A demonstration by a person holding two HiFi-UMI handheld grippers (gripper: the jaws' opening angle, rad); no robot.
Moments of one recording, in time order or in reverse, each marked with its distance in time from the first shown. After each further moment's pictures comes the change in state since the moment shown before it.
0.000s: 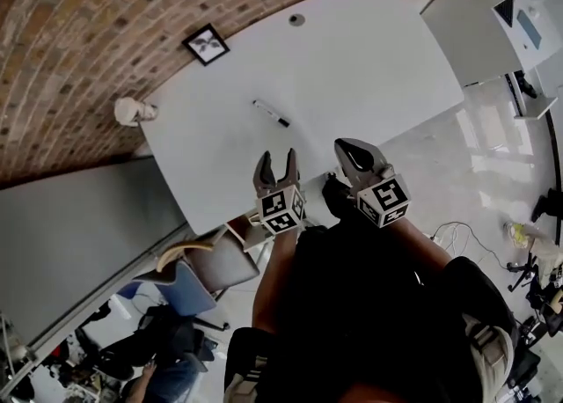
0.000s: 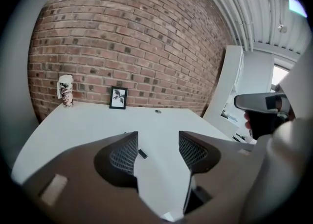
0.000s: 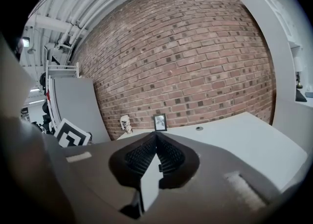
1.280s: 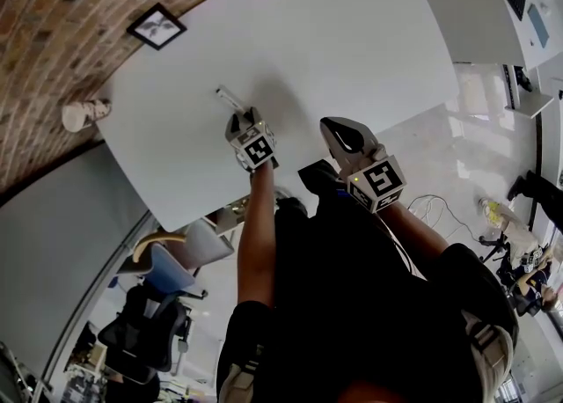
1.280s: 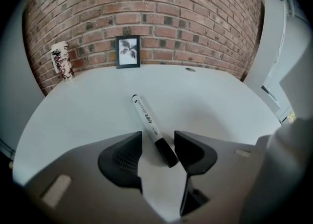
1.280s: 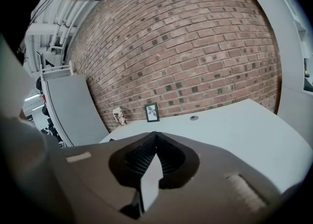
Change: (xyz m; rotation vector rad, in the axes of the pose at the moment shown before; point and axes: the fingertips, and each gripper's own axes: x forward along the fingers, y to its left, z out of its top) left arm 0.177 0.076 -0.102 -0.014 0.360 0.317; right arm 0.049 -0.083 -0.018 0.058 0.131 0.039
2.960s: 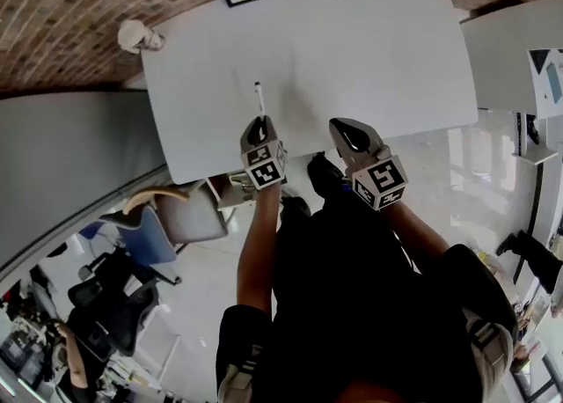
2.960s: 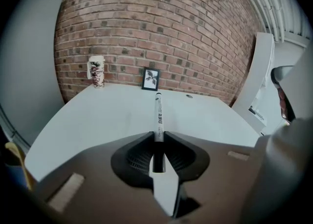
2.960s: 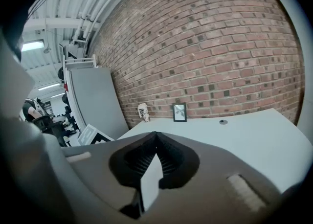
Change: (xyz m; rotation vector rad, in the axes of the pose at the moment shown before) left arm -0.151 0.067 -0.026 -0.119 -0.209 -0.072; right arm -0.009 0.118 -0.017 -0.152 0.013 0.171
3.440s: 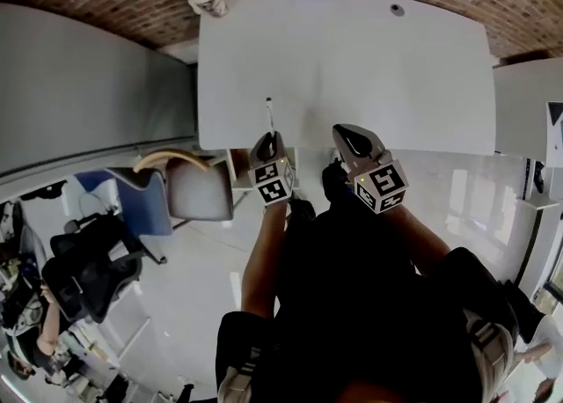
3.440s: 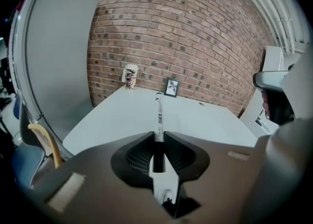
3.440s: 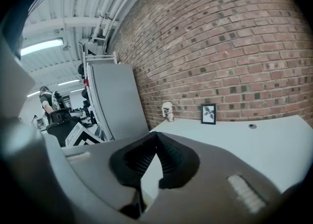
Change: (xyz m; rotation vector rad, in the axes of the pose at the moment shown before) left arm -0.109 0.080 -0.039 -0.131 -0.069 0.106; right arm 0.027 0.112 -0.006 -0.100 0.017 0.183
